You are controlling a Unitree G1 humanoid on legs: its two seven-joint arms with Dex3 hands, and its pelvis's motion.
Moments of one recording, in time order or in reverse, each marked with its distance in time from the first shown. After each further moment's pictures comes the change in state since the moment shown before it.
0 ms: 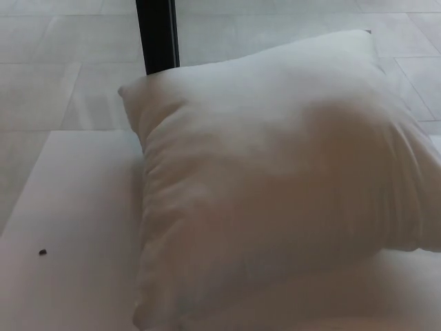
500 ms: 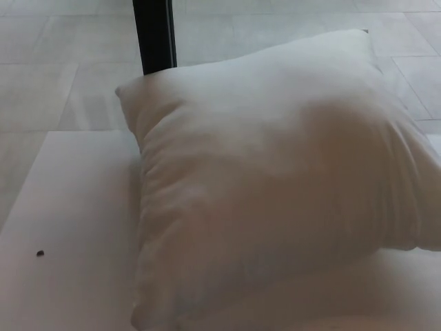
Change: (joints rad) left_arm -0.109 -0.069 0.198 -0.278 -0.185 0.028 -0.117; right_arm -0.206 -0.079 -0.269 -0.077 0.177 0.110 0.117
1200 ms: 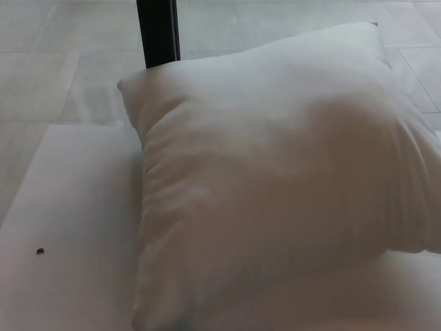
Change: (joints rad) left_arm -0.560 -0.095 -0.119 -0.537 -0.143 0.235 0.134; right_arm -0.530 -0.020 0.239 -0.585 0.111 0.197 0.048
